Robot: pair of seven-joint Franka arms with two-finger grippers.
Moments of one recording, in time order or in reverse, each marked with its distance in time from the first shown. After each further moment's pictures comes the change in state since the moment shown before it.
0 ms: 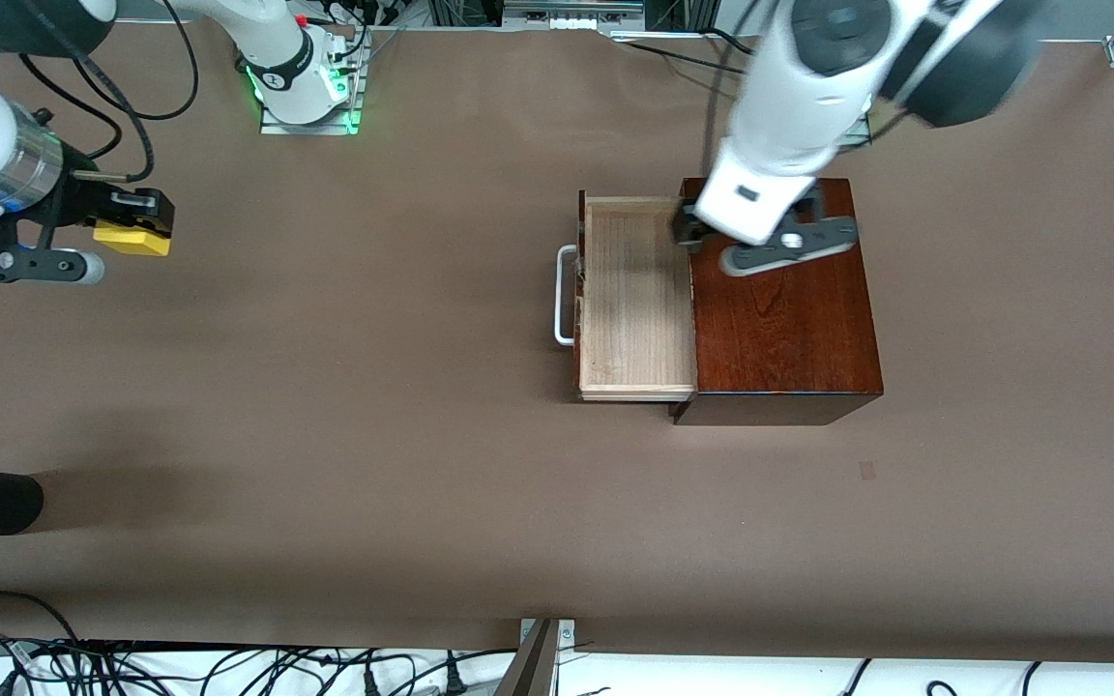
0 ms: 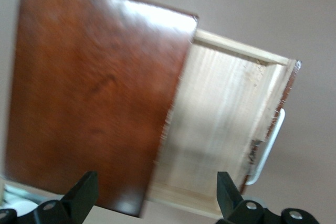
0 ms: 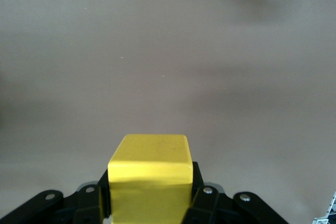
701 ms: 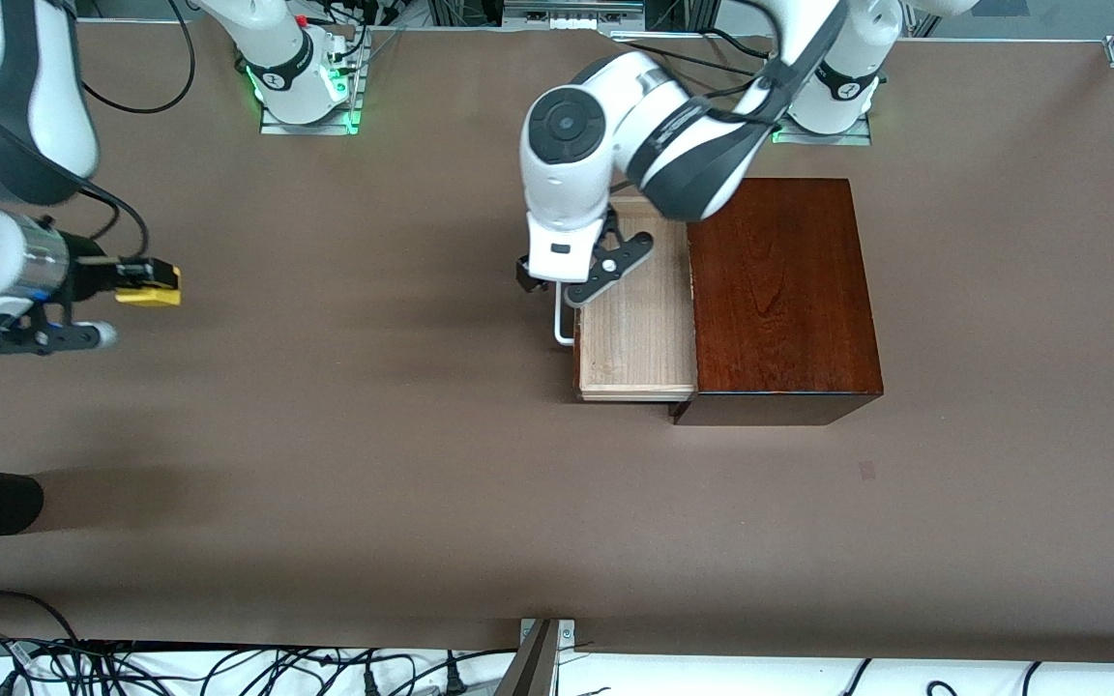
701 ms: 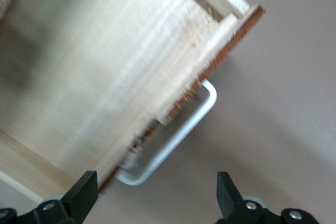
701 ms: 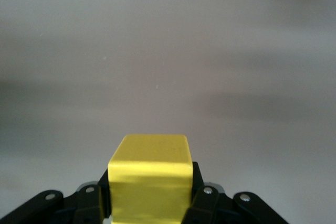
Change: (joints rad) left arm -0.211 0.340 -0.012 0.155 0.000 0.258 -0.613; right arm -0.538 -0.005 0.470 -0.379 0.002 0.386 -0.183
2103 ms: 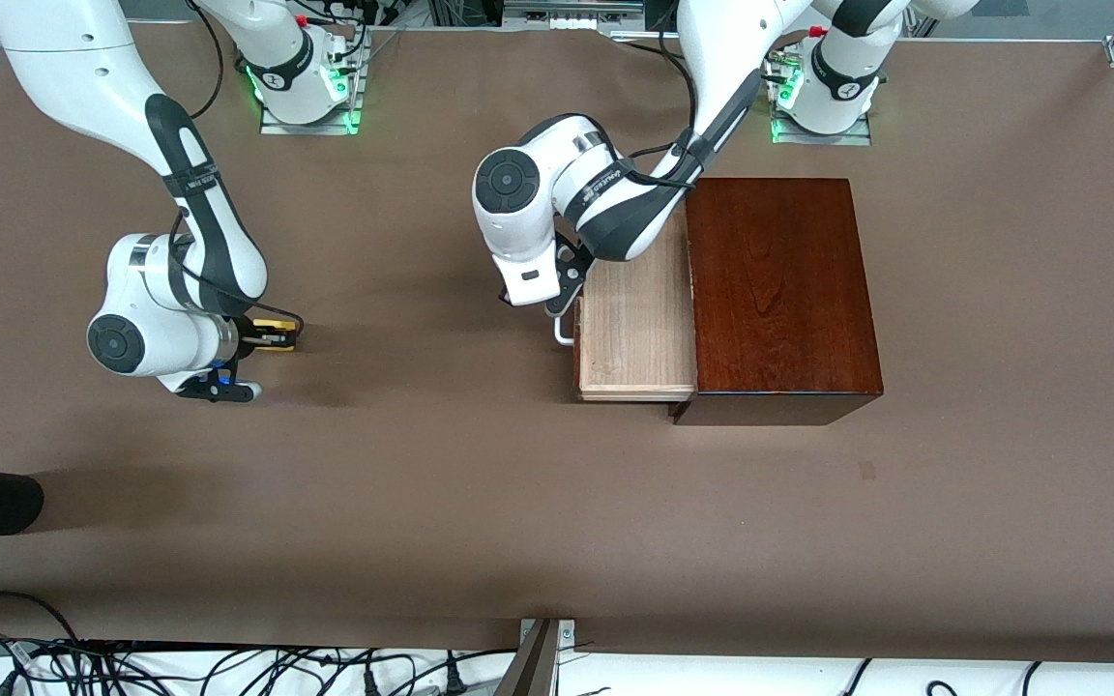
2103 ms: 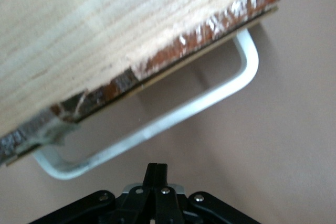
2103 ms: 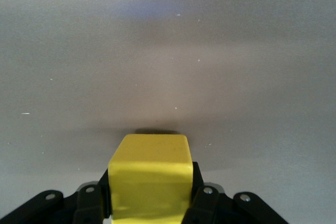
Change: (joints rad) left arm -0.076 0.170 0.021 0.052 0.037 0.074 -0.354; right arm -0.042 0.308 0.098 -0.195 0.058 0.406 0.153
